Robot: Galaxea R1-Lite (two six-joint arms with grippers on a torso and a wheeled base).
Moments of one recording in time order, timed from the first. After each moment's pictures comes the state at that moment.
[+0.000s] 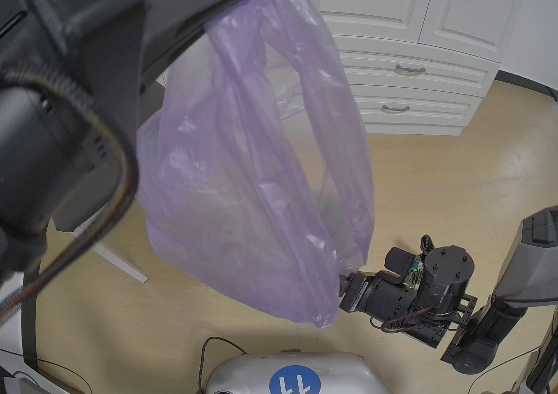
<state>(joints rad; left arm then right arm) -1.23 1.31 -0.92 -0.78 0.49 -0.53 0.77 2.02 -0.36 -1.55 -0.05 0.69</state>
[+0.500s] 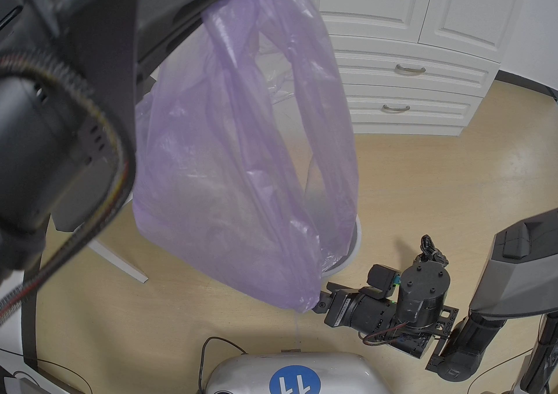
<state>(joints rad) -1.24 1.32 -0.92 -0.81 0.49 -0.52 0.80 2.11 -0.37 -1.55 -0.07 0.70</state>
